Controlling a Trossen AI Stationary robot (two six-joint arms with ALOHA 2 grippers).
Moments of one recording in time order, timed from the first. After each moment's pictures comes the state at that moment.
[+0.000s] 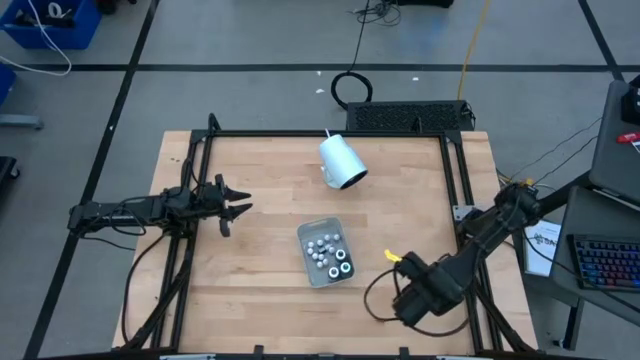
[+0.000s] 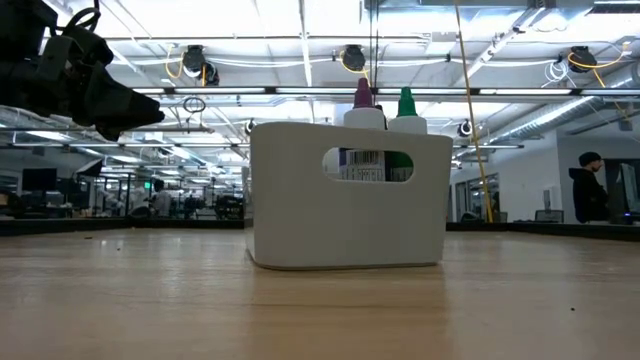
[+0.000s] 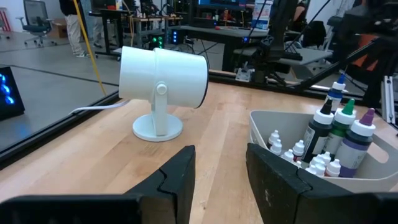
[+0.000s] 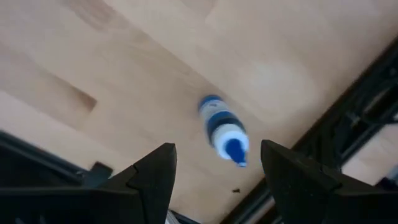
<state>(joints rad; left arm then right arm) 0.05 0.10 0.04 -0.03 -0.16 -0.11 0.72 1.72 1.55 -1.54 -0.04 1.62</state>
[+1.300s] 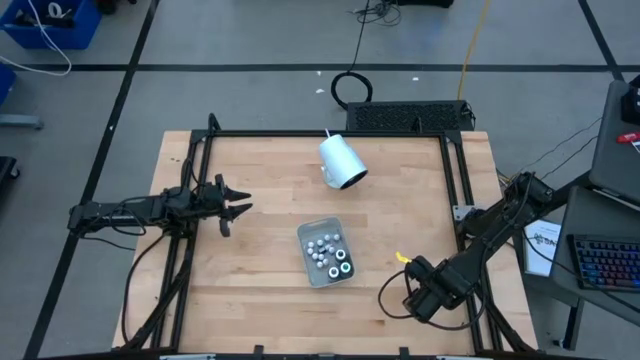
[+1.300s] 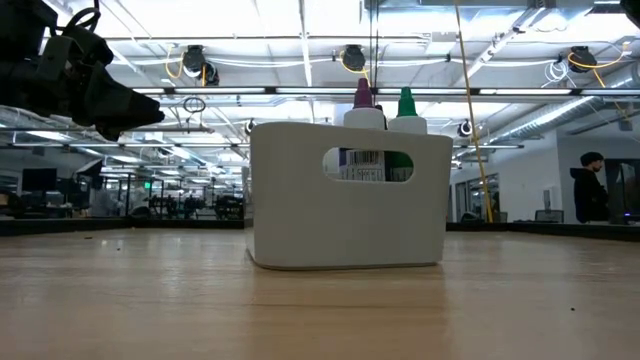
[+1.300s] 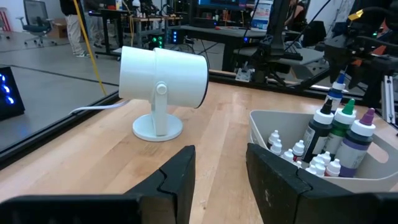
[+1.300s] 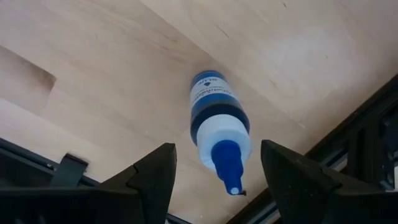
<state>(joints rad) 0.05 0.10 0.04 -0.03 -0.16 -0.11 0.78 1.57 1.17 -1.20 -0.14 1.71</state>
